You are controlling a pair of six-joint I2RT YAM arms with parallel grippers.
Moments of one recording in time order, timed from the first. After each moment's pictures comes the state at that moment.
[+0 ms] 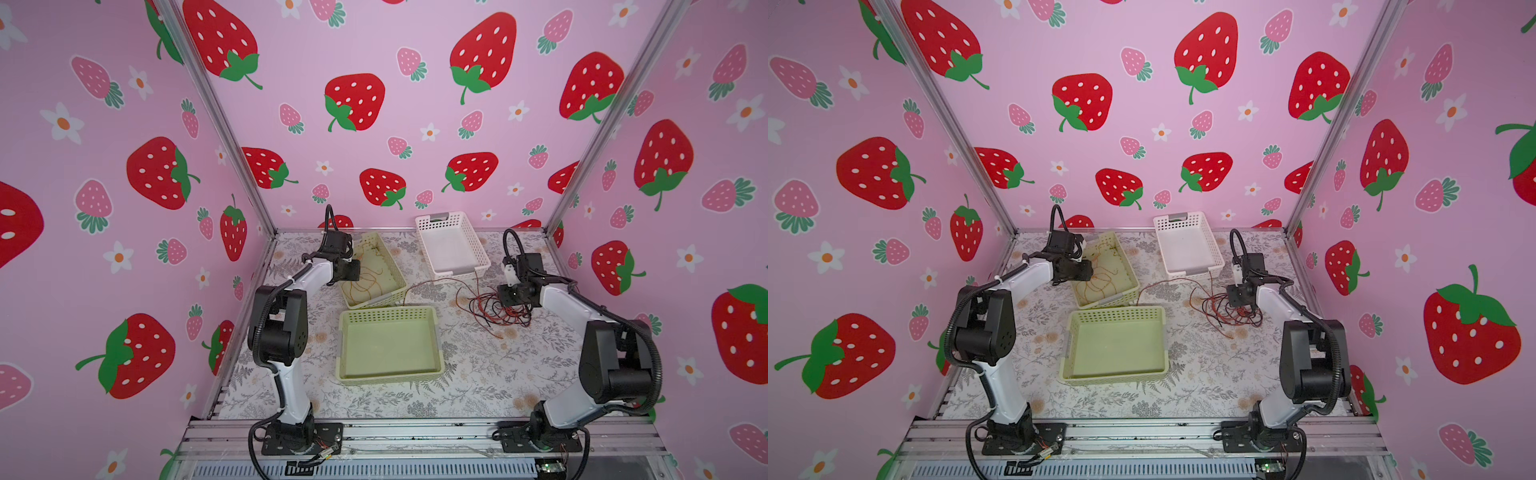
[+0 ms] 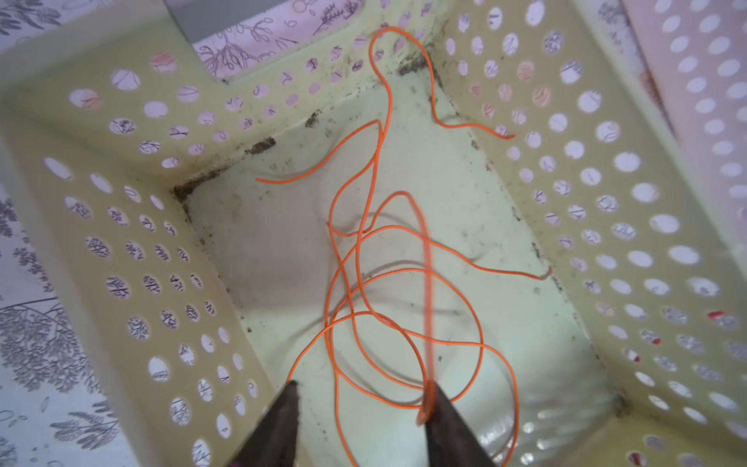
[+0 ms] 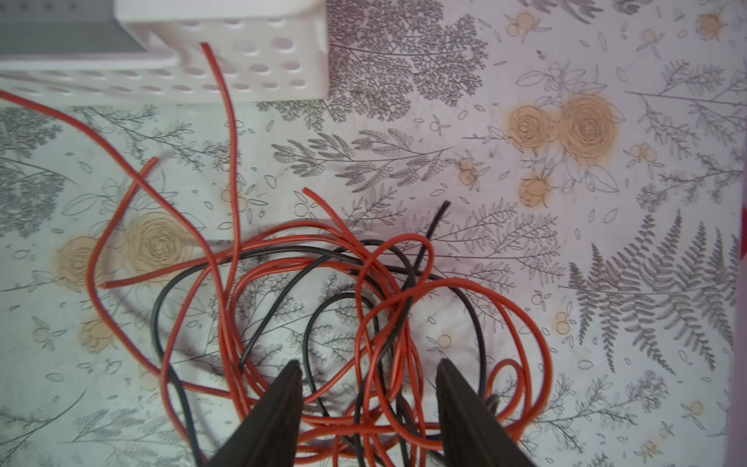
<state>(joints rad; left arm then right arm) -0.16 1.93 1.41 -0.43 0.08 -0.07 0.18 1.60 1.03 -0.46 -0.01 -0.15</state>
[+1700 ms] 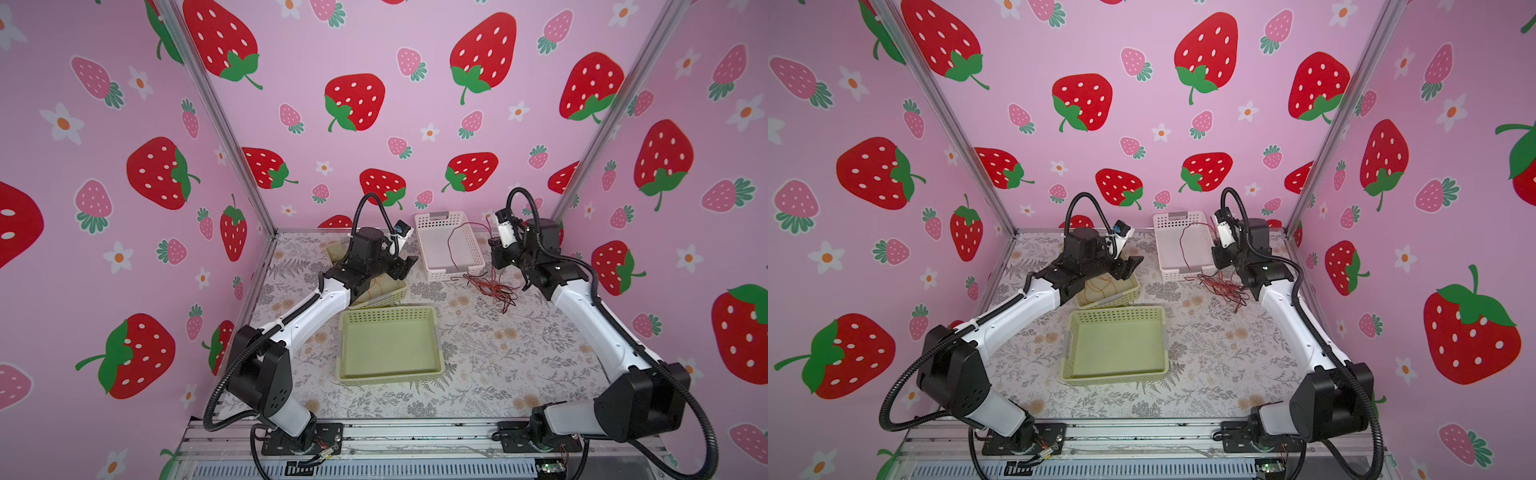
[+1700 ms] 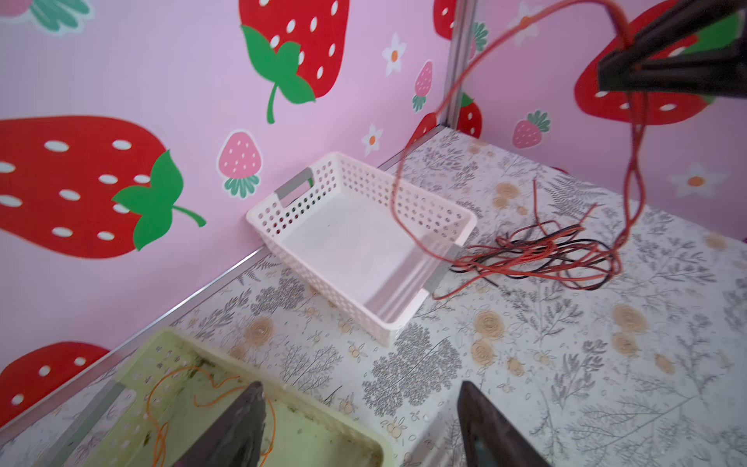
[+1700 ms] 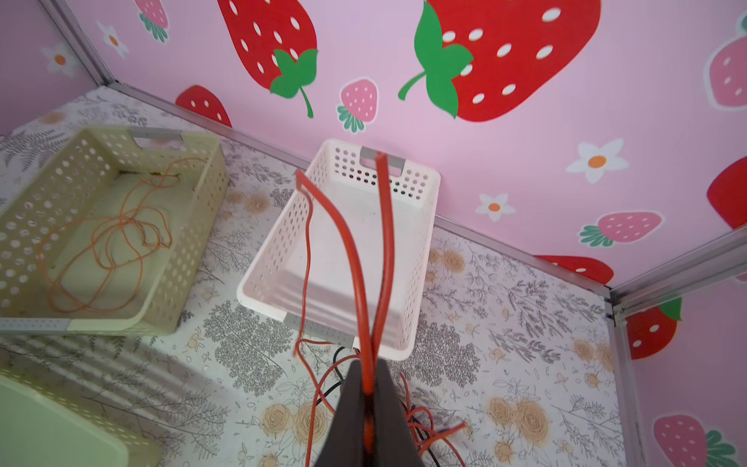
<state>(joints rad) -0.52 1.59 1.30 -0.09 0.23 0.21 0.30 1.38 1.29 -0.34 -0.15 -0.23</state>
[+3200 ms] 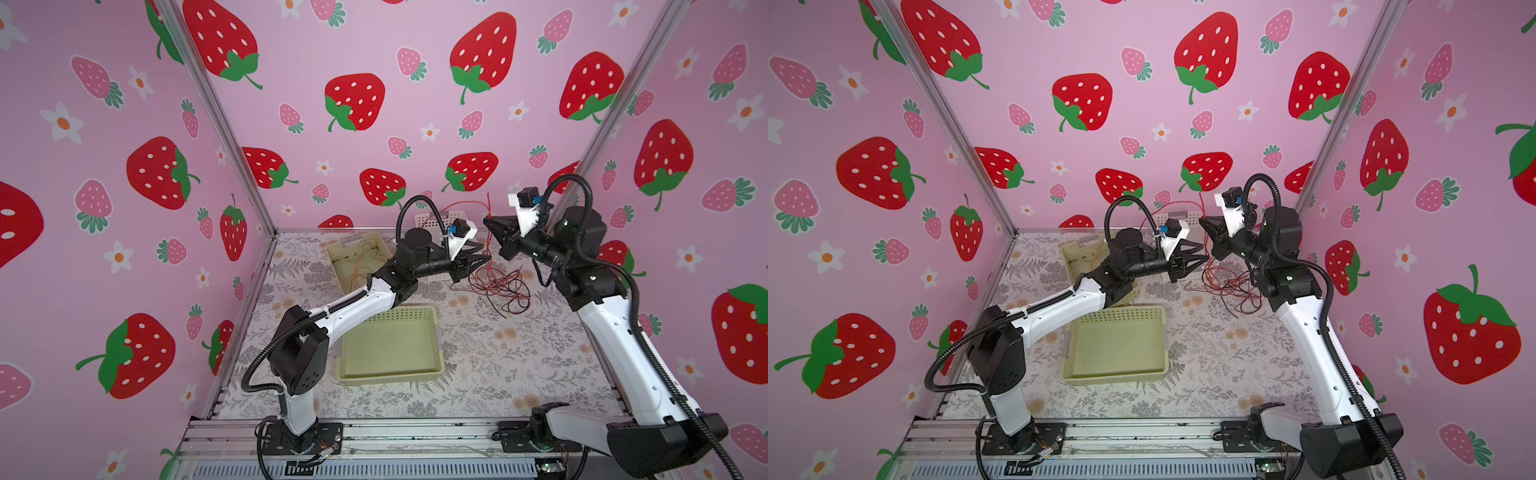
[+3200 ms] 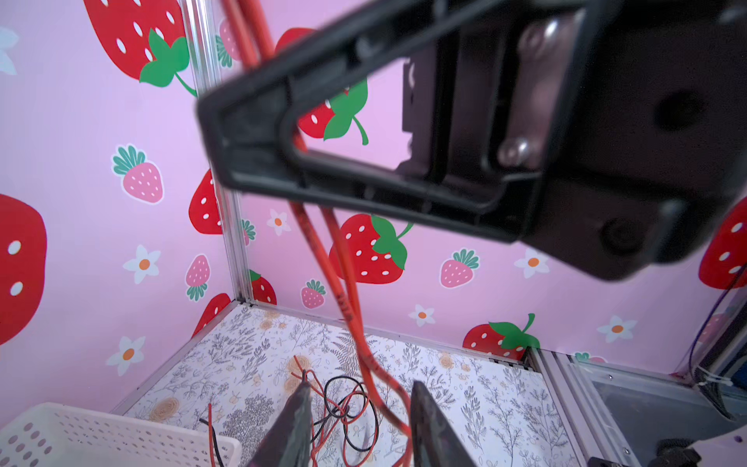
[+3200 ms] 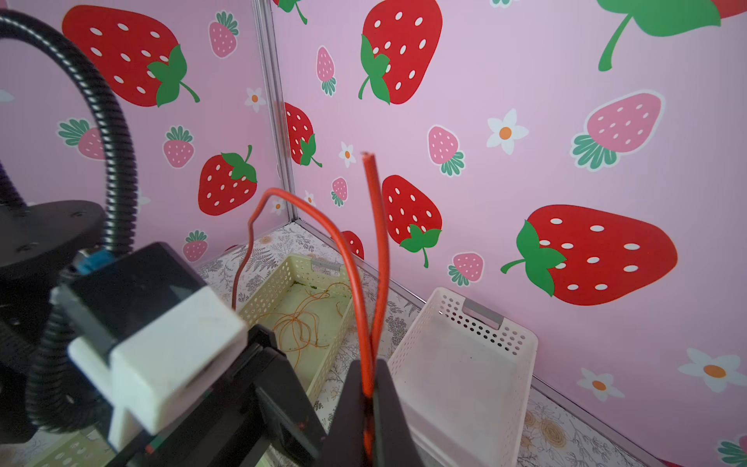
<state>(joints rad) -0.77 1.84 1.52 0.35 0.57 -0.02 0.31 1.22 1.39 -0.28 -0.55 -0.12</state>
